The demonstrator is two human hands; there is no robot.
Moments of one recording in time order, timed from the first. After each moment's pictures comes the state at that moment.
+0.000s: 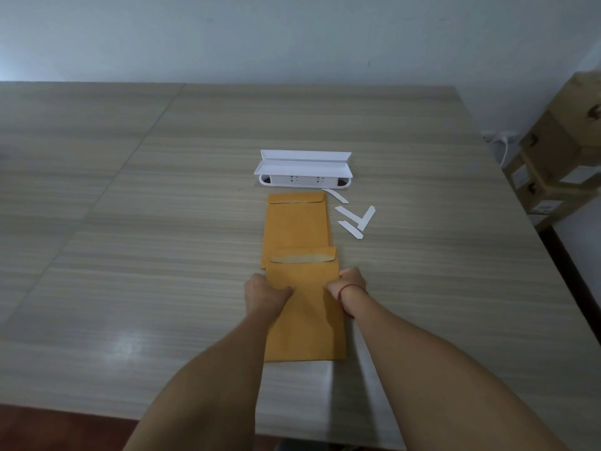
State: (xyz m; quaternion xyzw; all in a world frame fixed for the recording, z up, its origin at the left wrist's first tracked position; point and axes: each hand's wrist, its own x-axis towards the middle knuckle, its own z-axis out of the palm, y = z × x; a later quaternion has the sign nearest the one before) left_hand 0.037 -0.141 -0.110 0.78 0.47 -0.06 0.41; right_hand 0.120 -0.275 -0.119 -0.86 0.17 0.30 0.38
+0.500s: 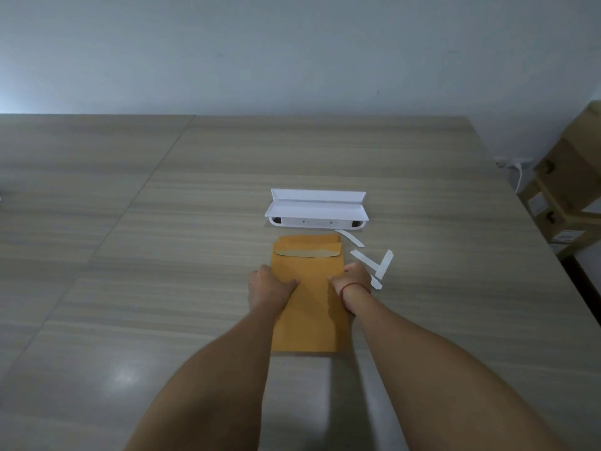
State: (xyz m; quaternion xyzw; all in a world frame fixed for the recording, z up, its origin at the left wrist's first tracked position) left_hand 0.137 -0.079 -0.072 0.83 0.43 -0.03 0.36; right_hand 0.209 -0.215 -0.069 -0.87 0.15 0.23 0.42
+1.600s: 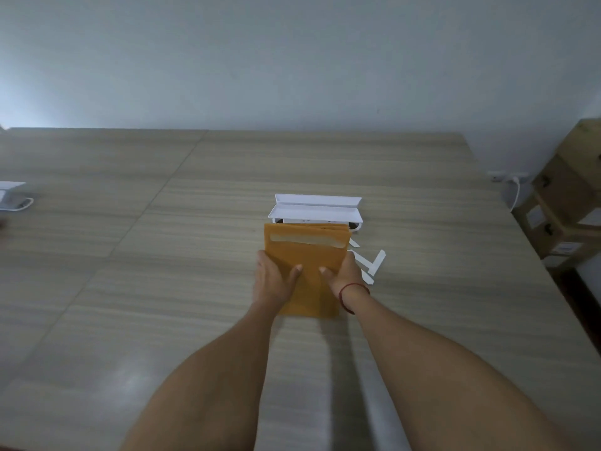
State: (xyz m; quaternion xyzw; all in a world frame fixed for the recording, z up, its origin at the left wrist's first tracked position) left_hand 0.102 -0.107 -0.036 0.85 0.32 0.09 0.41; right_hand 0.170 -0.237 -0.023 -0.85 0.00 0.22 0.48
